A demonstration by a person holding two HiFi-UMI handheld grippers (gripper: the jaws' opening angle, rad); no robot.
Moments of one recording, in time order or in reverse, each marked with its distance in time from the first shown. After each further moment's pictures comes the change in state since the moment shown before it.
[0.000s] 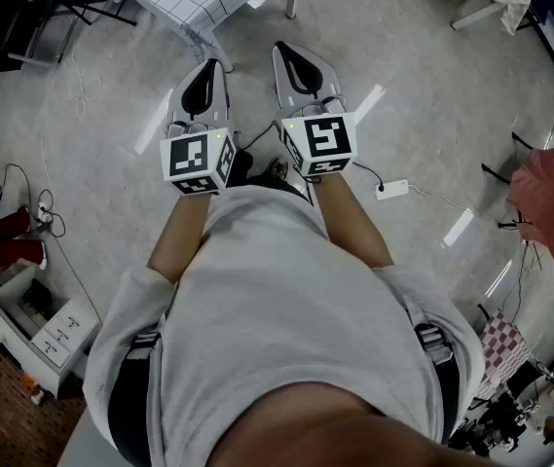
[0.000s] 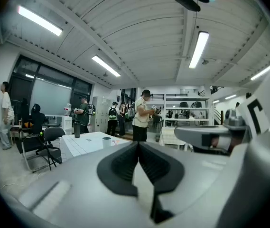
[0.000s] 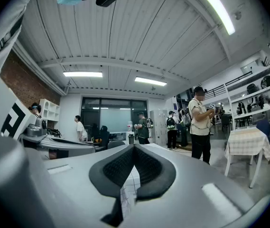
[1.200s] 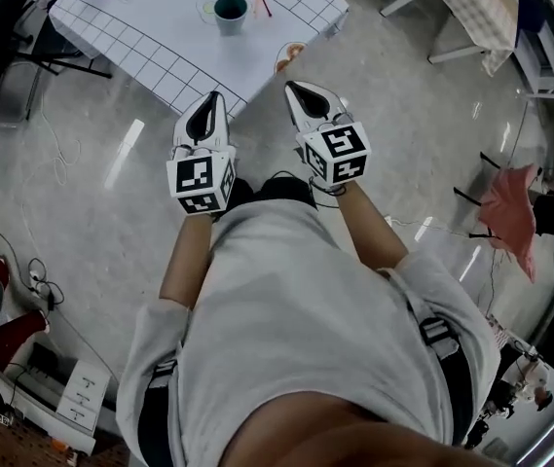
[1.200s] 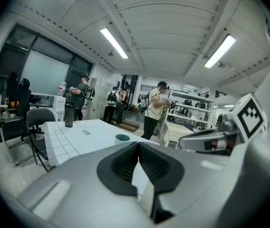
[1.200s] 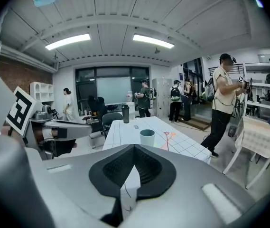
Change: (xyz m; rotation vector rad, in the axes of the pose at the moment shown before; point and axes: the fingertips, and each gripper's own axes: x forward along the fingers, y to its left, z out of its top) left arm 0.282 0.232 -0.012 -0.134 0.161 -0.098; right arm 0.342 -0.066 -0.068 -0.003 0.415 0.037
